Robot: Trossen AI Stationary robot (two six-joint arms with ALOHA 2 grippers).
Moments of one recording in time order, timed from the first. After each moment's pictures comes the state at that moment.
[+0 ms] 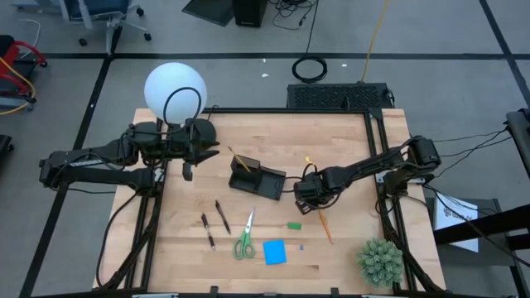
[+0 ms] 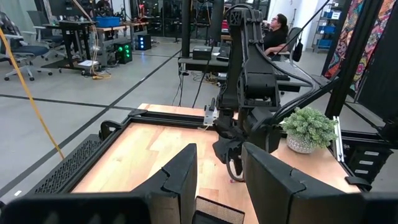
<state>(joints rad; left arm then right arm) 0.17 0.70 0.72 -0.10 0.10 -0.05 0.14 1.69 0.96 -0.78 -0.05 1.19</state>
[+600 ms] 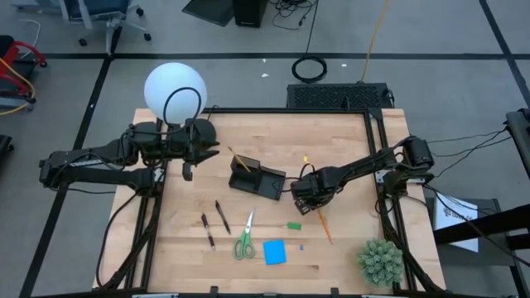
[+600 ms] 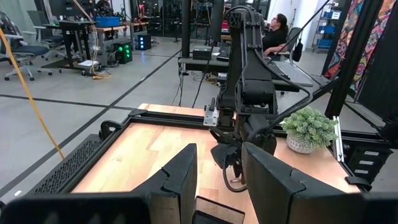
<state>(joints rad) 0.17 0.70 0.72 -0.10 0.10 -0.05 0.12 1.76 0.96 -0.77 -0.08 1.16</state>
